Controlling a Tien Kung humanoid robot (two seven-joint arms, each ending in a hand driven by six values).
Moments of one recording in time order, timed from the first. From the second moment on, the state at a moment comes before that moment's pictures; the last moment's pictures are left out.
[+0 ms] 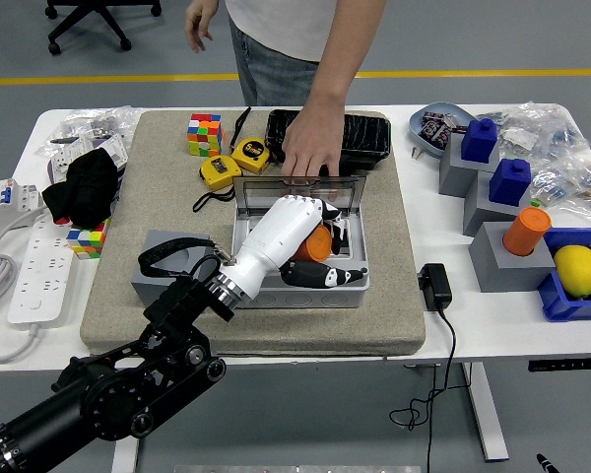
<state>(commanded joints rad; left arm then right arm) -0.46 0.03 -0.69 -1.15 1.88 0.47 -0.21 0.13 -0.04 1.50 0.18 -1.42 -0.06 -0.16</state>
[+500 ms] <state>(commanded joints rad) -0.50 0.00 -0.69 -1.06 1.81 0.48 -0.25 0.13 -0.05 1.50 0.18 -1.42 -0.06 -0.17</state>
